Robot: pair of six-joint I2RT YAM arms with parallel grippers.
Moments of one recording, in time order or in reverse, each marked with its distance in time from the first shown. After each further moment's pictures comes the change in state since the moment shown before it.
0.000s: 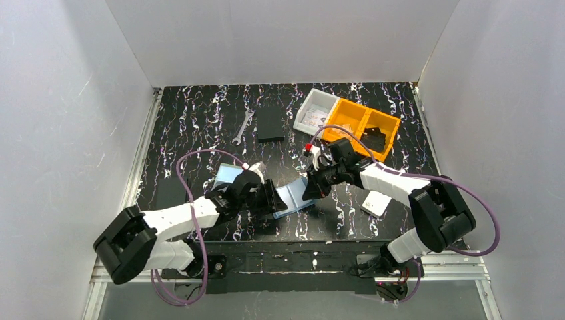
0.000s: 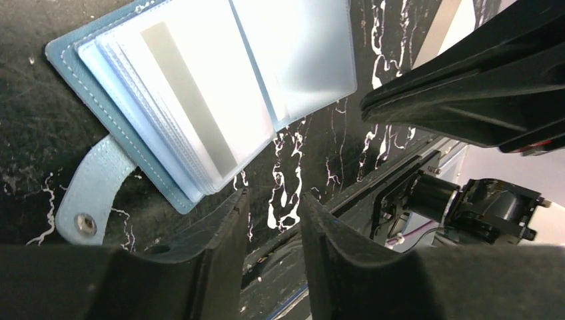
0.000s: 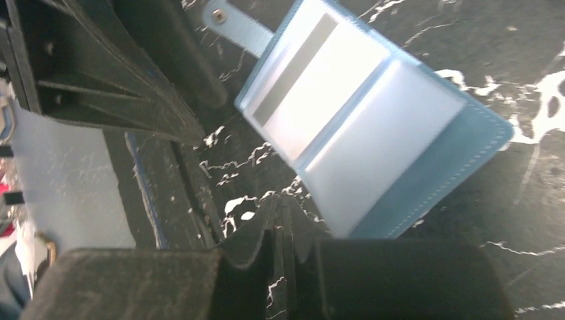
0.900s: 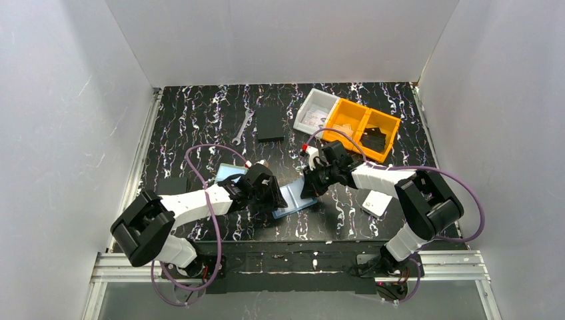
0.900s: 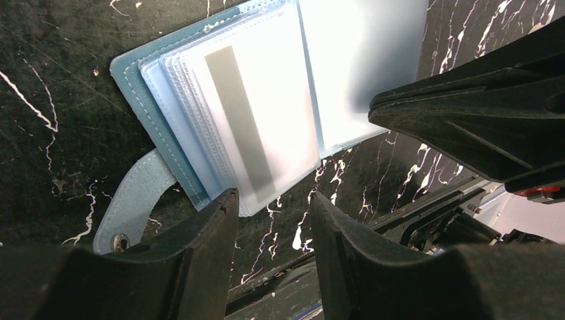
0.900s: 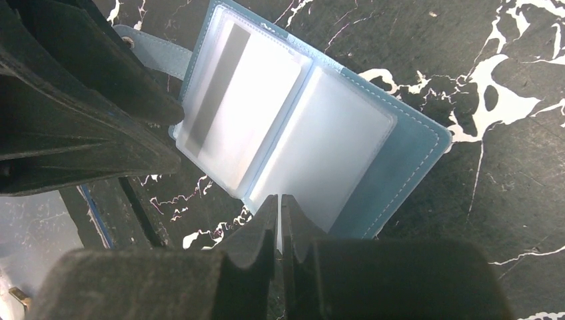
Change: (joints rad) left arm 0.000 0.170 0.157 -0.186 -0.083 -0.029; right arm 0.032 0.112 -0.001 0.105 0.156 0.095
